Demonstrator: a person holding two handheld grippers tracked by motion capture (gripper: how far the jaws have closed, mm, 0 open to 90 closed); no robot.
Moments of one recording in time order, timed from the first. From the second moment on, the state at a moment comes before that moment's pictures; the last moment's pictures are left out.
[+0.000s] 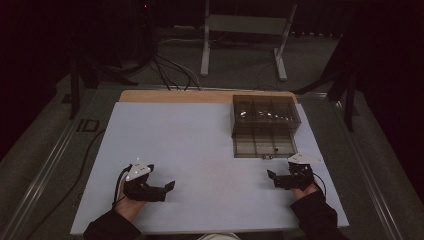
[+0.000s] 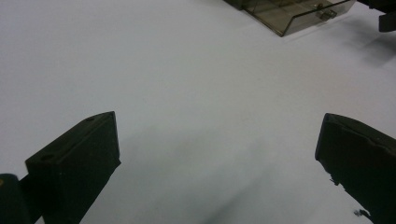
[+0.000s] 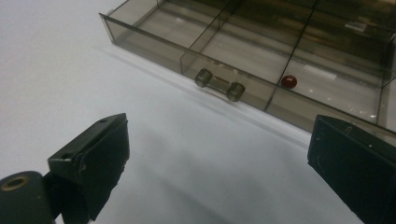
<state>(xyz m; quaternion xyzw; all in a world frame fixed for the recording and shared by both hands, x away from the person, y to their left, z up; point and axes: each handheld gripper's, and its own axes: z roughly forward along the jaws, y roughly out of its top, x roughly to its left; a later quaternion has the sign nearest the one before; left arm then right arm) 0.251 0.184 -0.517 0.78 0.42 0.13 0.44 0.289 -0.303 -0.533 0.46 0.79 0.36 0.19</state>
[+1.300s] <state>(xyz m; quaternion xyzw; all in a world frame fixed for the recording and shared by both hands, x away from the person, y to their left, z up) 0.251 0.184 -0.518 0.78 0.43 0.13 0.44 0.294 -0.303 -0.535 0.50 0.79 0.34 0.13</state>
